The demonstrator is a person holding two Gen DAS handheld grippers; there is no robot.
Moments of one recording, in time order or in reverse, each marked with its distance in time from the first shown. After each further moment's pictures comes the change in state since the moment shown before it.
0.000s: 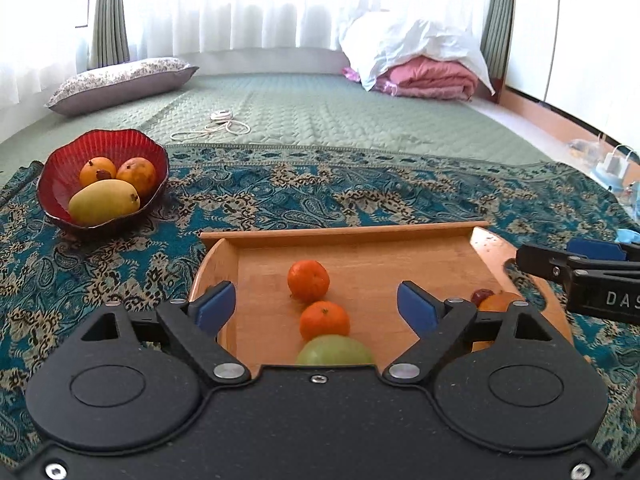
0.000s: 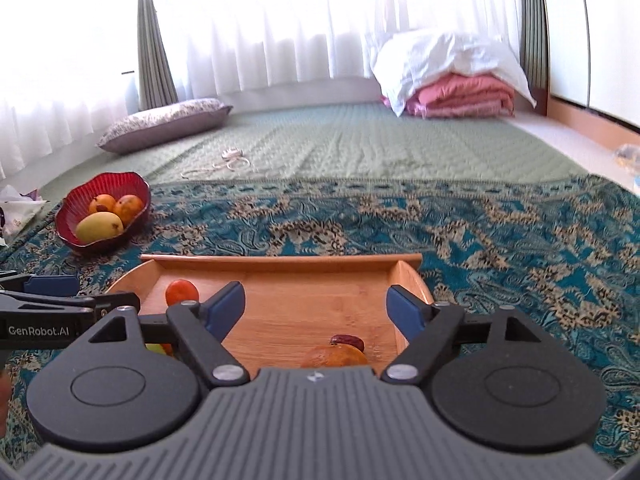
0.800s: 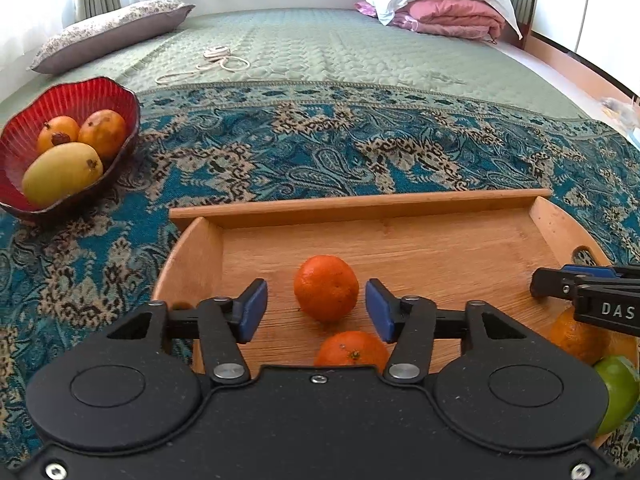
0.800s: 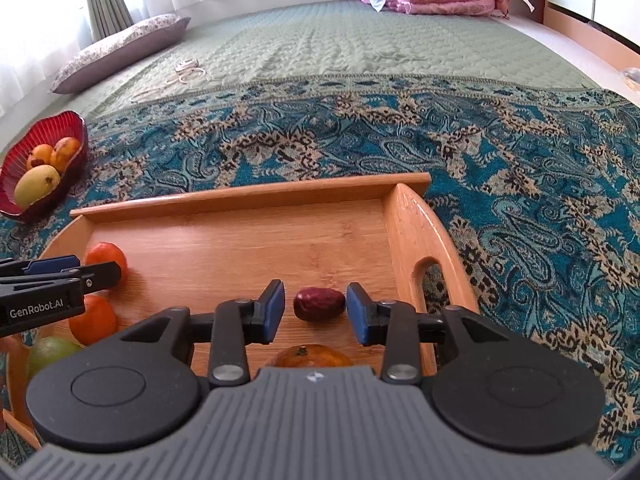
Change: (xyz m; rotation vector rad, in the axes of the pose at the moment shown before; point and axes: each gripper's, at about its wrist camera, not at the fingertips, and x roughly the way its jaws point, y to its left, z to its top) left arm 0.122 0.008 0.022 0.007 0.211 0.043; right arm 0.112 -0.021 -0.001 0.086 0.322 -0.045
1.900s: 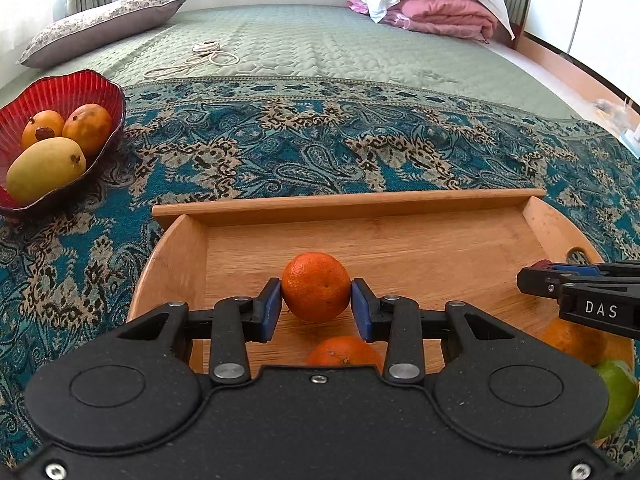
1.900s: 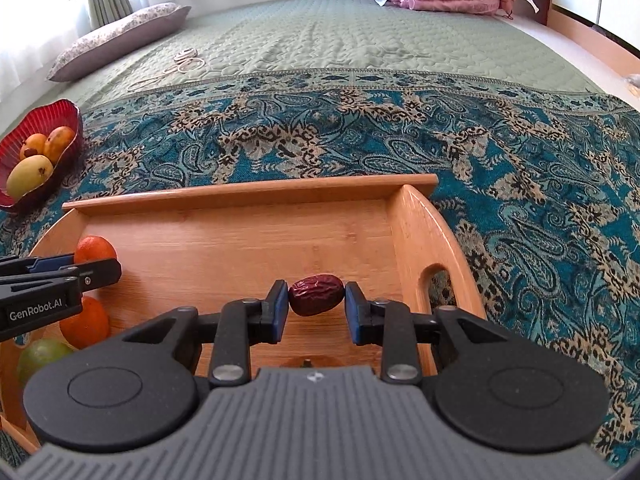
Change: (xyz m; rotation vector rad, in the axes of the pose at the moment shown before) left arm 0.013 -0.001 0.000 -0.007 0.013 -0.042; right arm 0.014 0.006 0.004 -0.023 0.032 -0.022
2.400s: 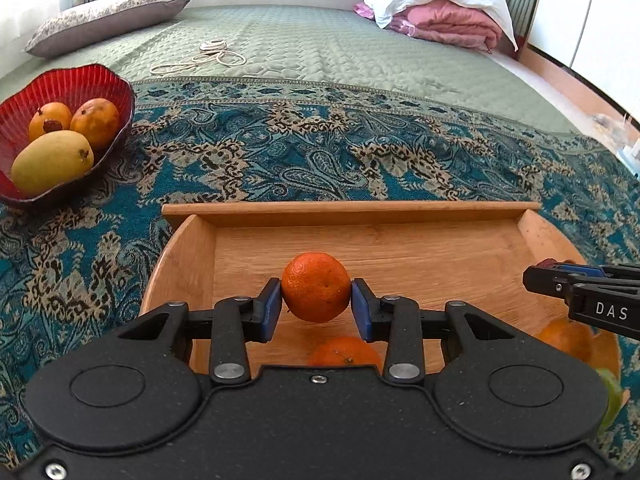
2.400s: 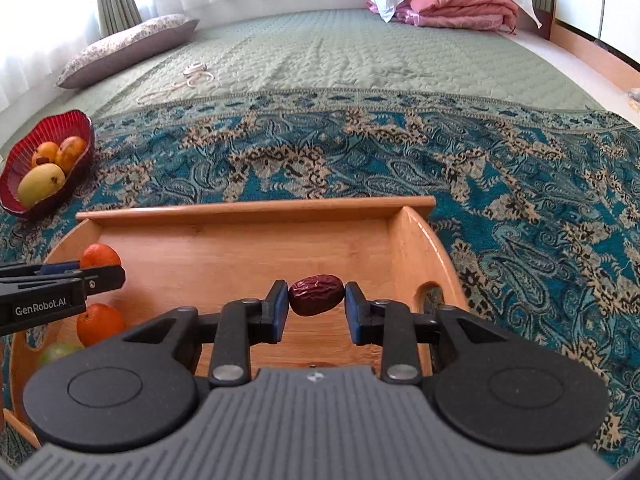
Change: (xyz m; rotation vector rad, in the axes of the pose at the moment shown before) left arm -0.009 0.008 0.003 -0.036 -0.006 -0.012; right arm -0.015 0.002 0.005 -0.018 -0.034 0.008
